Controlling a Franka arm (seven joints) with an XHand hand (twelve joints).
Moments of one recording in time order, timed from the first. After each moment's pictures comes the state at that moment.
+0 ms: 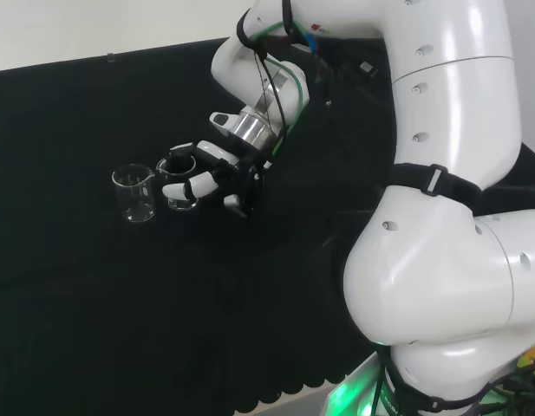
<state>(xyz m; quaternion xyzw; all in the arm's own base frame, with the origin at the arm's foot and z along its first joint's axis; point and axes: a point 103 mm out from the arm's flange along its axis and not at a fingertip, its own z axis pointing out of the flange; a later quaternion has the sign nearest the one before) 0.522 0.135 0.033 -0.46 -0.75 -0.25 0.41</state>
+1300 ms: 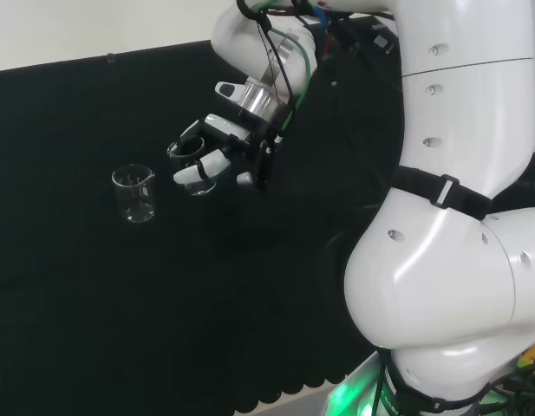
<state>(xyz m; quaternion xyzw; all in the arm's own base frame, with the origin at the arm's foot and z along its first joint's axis) 0.535 0.103 0.080 -0.45 -0.80 -0.22 0.32</state>
